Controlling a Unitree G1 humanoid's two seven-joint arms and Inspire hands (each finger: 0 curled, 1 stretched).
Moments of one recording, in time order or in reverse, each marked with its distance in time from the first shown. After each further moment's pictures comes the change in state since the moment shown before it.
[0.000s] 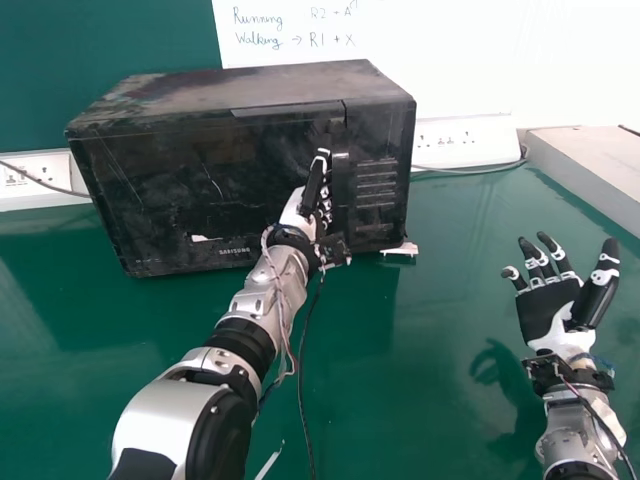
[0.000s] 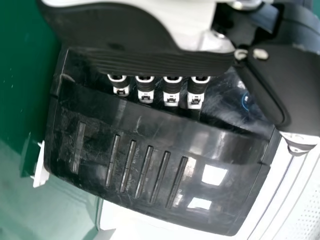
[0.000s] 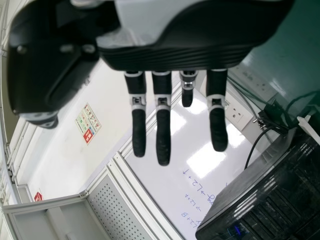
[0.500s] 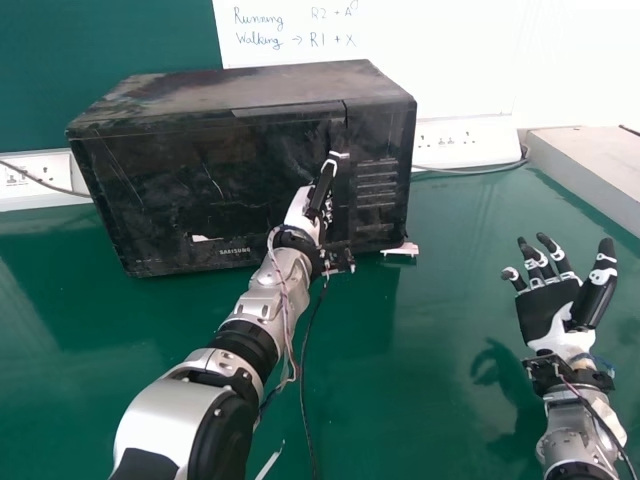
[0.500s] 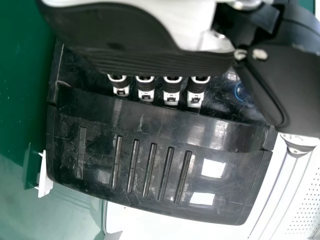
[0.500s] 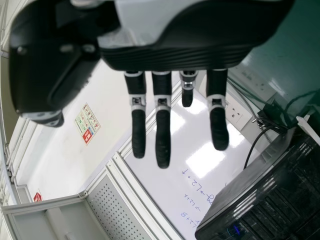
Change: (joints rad) left arm 0.000 -0.008 -0.023 0.025 0.060 -0.038 -0.010; right arm 0.005 0.000 0.002 -0.007 0.000 0.008 0.001
